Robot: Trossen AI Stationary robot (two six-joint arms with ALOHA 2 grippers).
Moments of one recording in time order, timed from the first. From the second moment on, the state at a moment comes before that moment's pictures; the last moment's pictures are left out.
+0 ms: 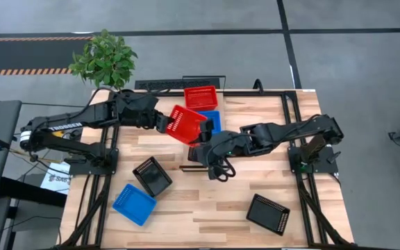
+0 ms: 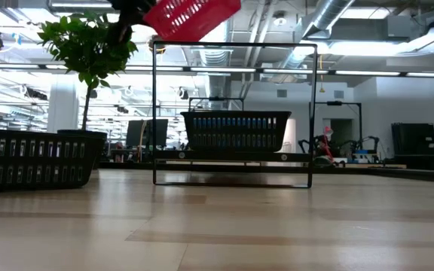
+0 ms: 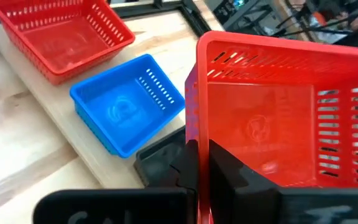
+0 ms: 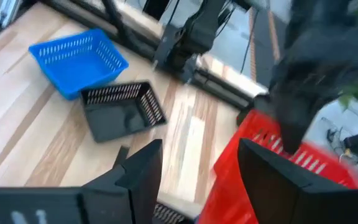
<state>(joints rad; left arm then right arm) 0.22 1.08 1.08 -0.54 -0.05 -0.82 0.23 1.72 1.82 -0.64 0.34 -0.39</state>
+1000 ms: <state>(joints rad) 0.22 1.17 1.08 -0.34 -0.03 -0.78 0.13 1.72 1.83 -0.81 0.37 -0.20</state>
